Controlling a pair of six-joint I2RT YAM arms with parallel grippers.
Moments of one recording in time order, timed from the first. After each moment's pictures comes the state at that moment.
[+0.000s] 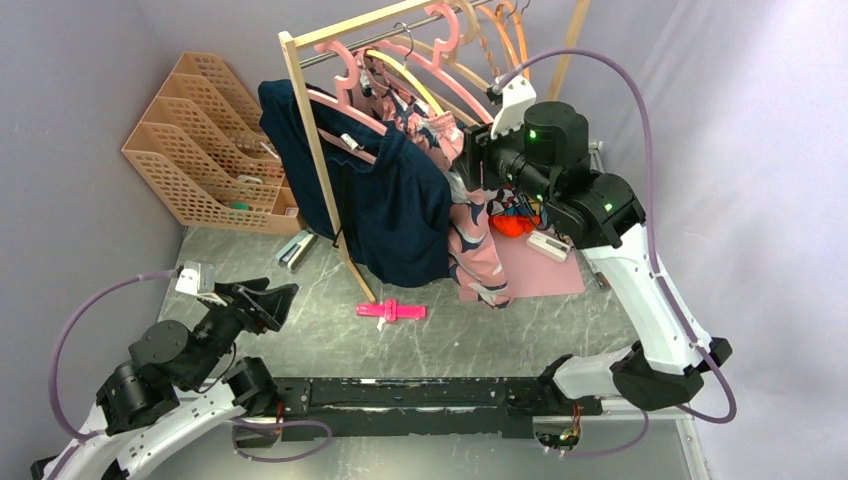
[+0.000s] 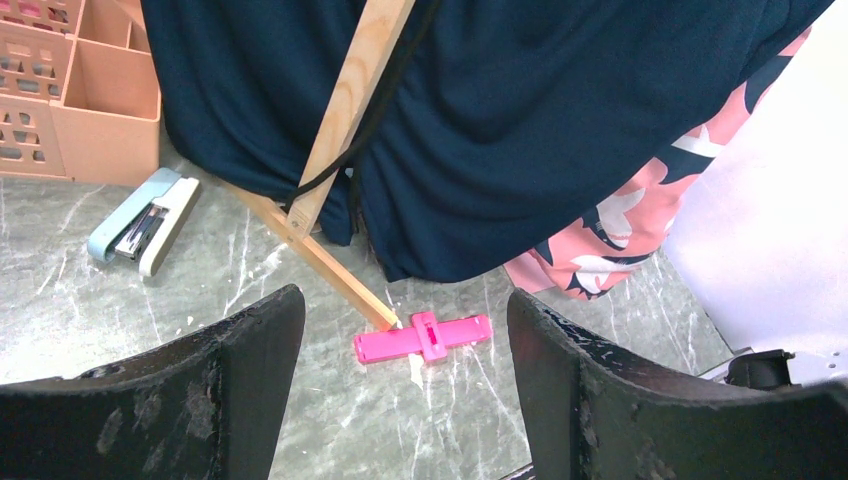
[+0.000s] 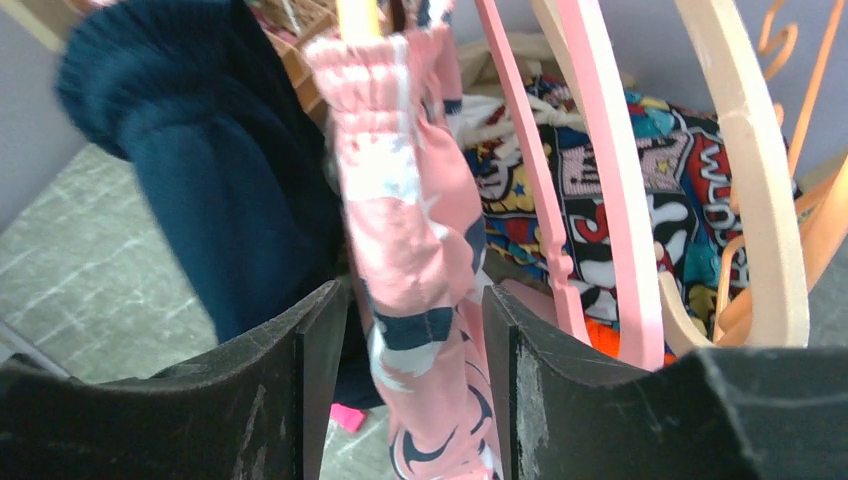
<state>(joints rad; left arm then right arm) -0.95 0.05 0.70 -0.71 -0.53 -0.53 0.66 1.33 1.86 -0.84 0.09 0.07</state>
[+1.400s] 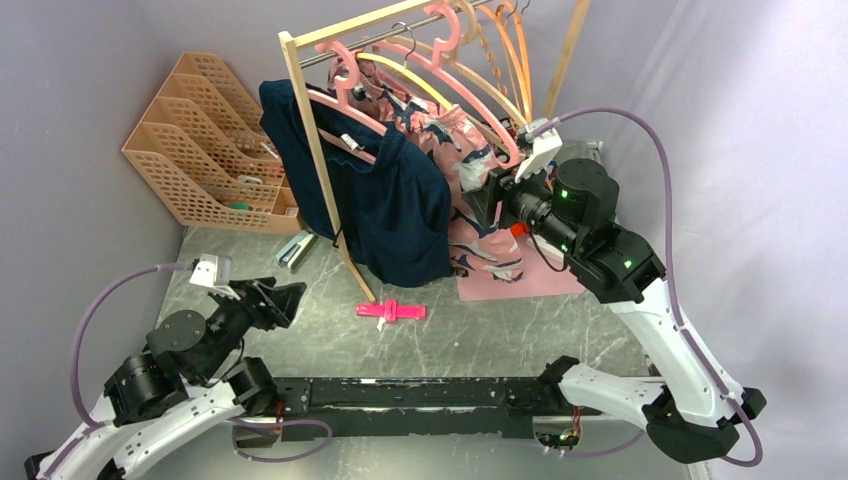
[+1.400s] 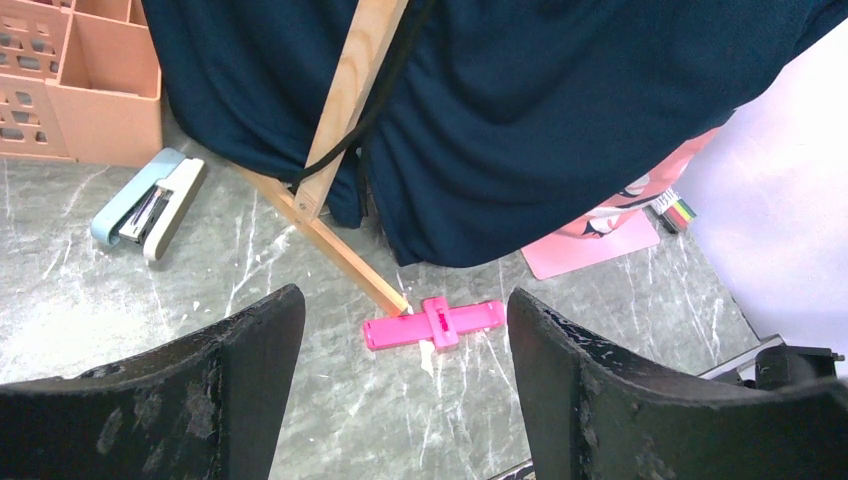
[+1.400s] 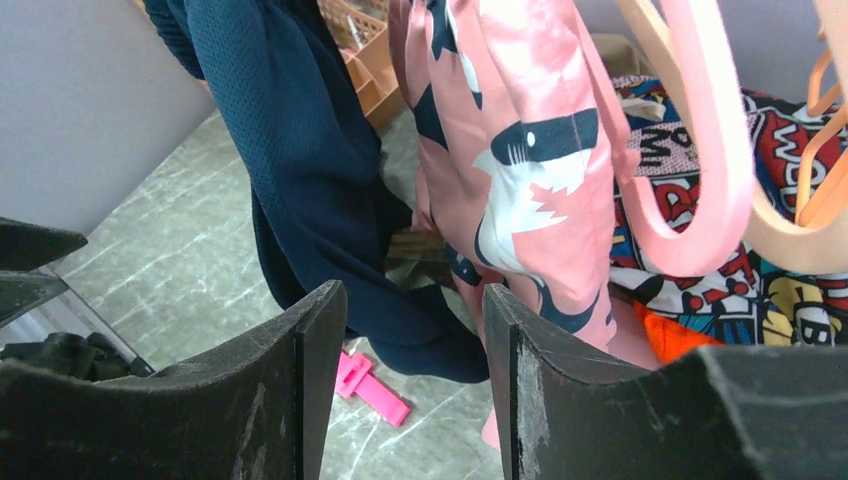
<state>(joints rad) -0.94 0.13 0.70 -0.71 -0.53 -0.54 0.66 1.02 1.42 -0.62 0.02 0.15</state>
